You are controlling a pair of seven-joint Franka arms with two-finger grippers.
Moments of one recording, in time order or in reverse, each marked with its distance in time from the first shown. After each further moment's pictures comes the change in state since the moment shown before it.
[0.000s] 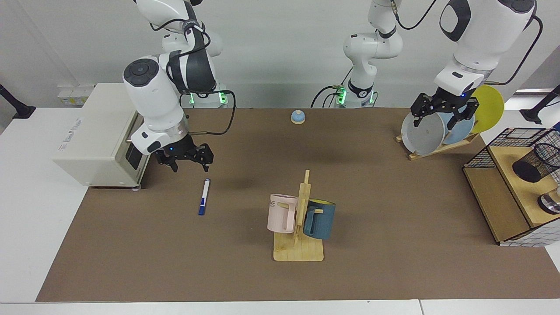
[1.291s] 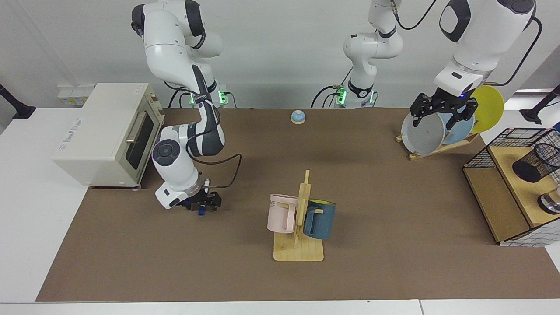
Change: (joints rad) left arm 0.000 0.000 0.000 -0.003 -0.004 0.000 0.000; right arm -0.012 0.300 -0.010 -0.061 -0.009 0.311 -0.001
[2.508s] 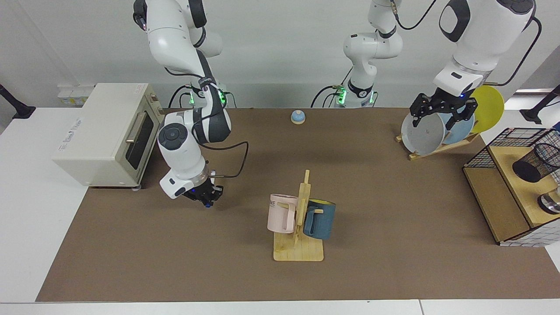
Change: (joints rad) left arm 0.000 0.000 -0.002 -0.001 0.000 0.000 0.001; right arm 0.040 -0.100 0.010 0.019 -0.003 -0.095 0.050
